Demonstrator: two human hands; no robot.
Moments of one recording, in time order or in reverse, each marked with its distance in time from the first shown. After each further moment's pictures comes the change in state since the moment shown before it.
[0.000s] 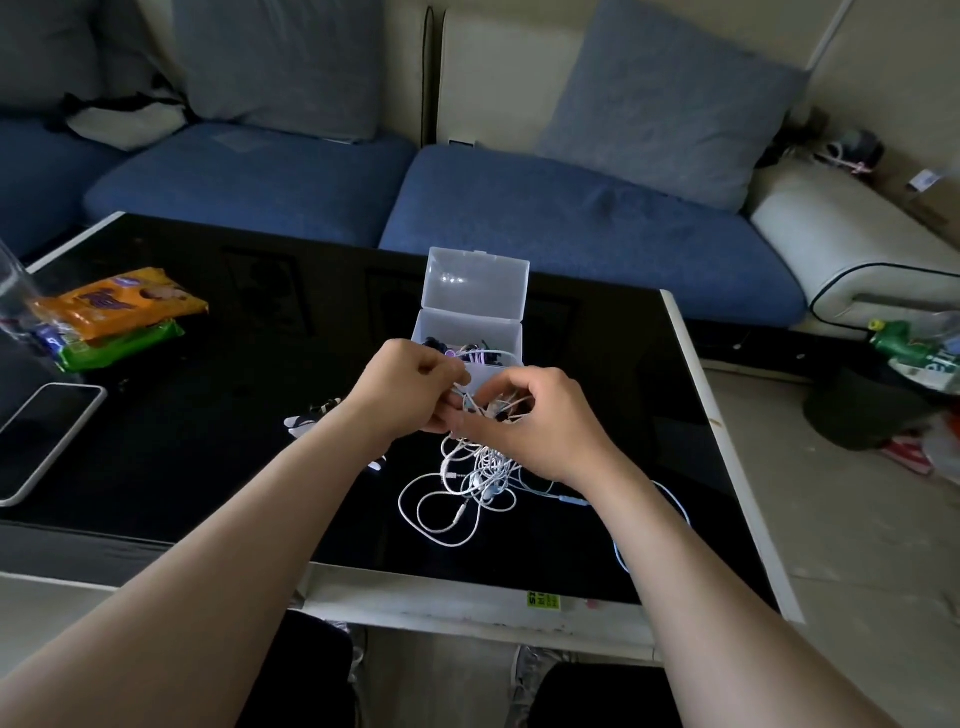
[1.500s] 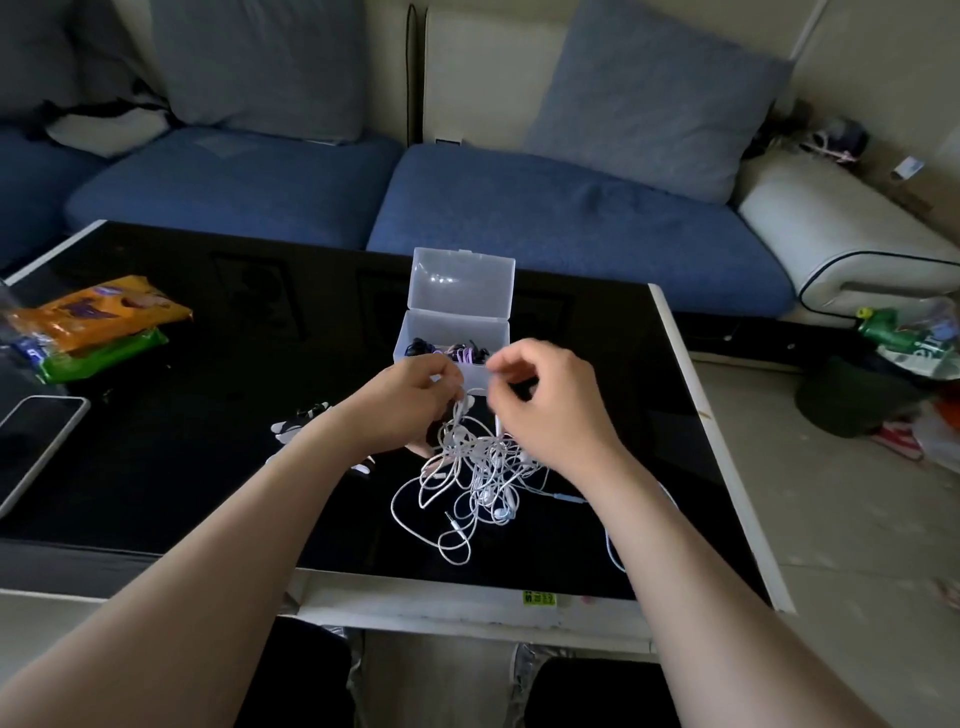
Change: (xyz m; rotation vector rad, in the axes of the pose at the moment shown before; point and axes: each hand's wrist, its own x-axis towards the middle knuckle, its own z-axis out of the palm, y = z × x) left_hand 0.003 -0.001 0.004 0.265 -0.211 0.094; right_hand -0.003 -0.005 -0.013 -0.064 0.249 -0.107
